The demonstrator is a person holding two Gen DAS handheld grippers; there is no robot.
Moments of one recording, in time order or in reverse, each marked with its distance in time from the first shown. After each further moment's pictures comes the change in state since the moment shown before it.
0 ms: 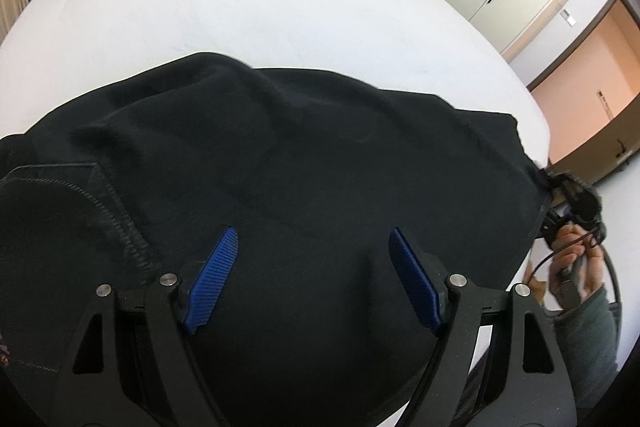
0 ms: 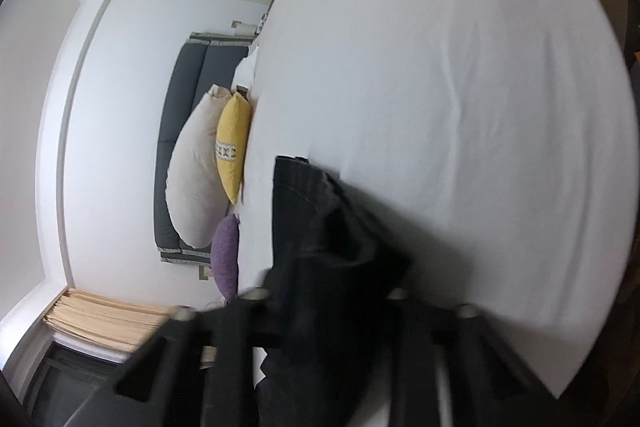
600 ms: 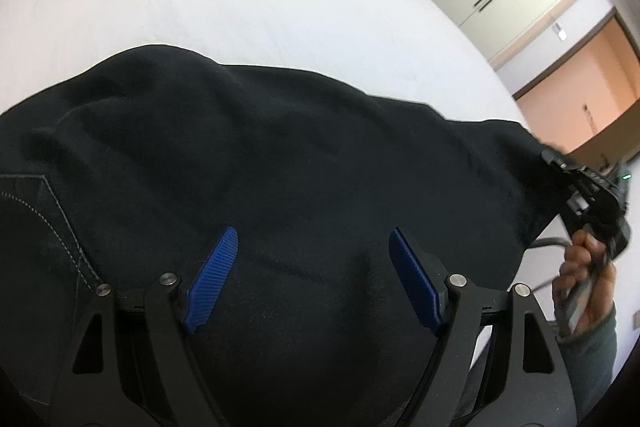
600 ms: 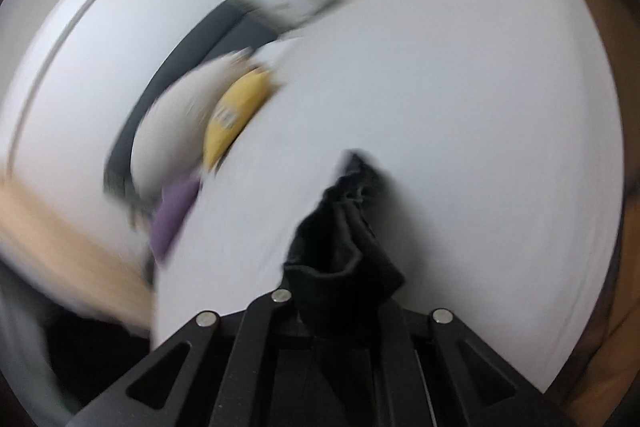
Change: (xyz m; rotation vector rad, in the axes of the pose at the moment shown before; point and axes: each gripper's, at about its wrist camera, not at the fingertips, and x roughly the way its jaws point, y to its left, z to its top) left arm 0.031 -0.002 0.015 -0.057 0.004 -0.092; right arm 0.005 0.141 -0.073 -0.583 -0.062 -0.230
